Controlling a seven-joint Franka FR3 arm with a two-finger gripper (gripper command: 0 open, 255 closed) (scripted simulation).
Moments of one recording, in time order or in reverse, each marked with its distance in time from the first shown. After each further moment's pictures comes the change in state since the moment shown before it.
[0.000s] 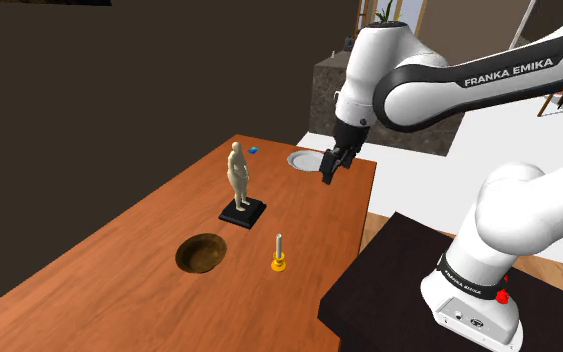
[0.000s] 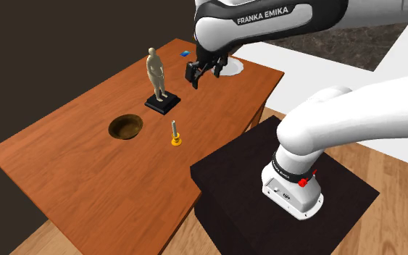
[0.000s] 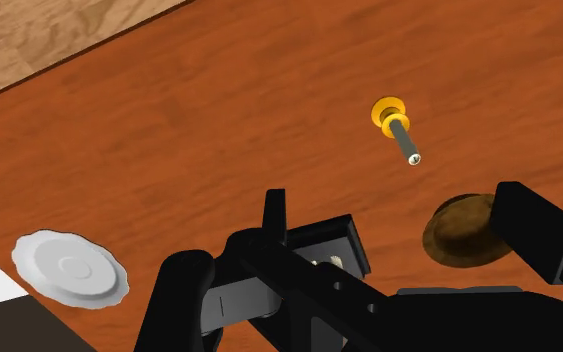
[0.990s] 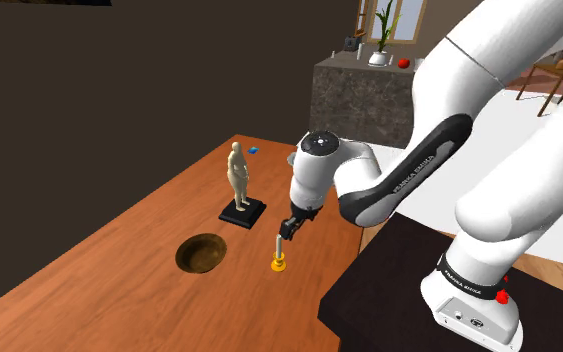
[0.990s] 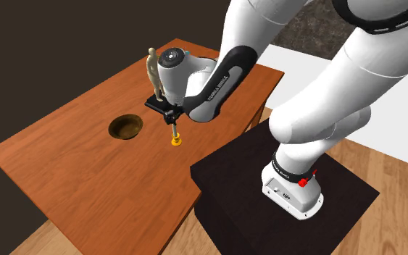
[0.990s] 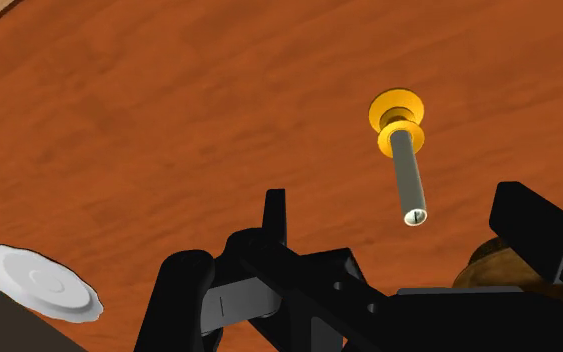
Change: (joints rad) arm -0.435 0.597 0.627 0.006 -0.477 0.584 0.681
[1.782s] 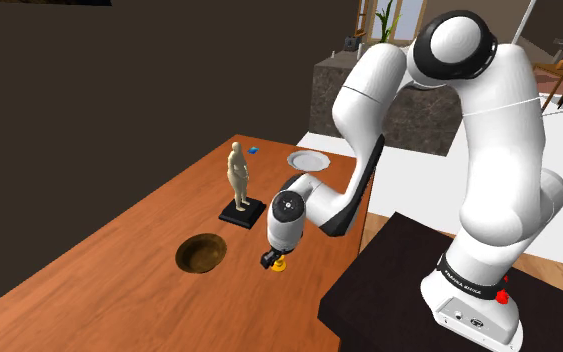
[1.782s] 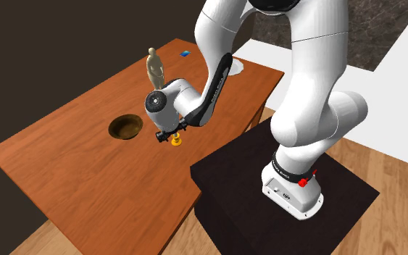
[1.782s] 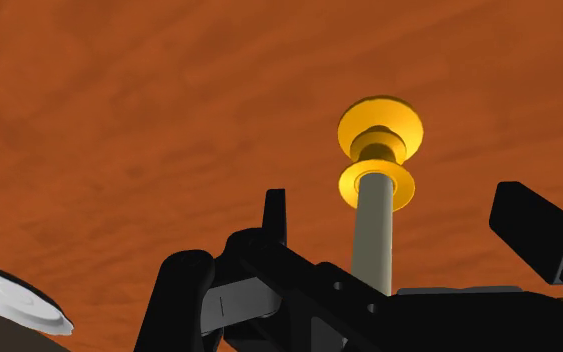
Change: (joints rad) arm 0.129 0.709 -0.154 0.332 -1.063 -0.291 0.867
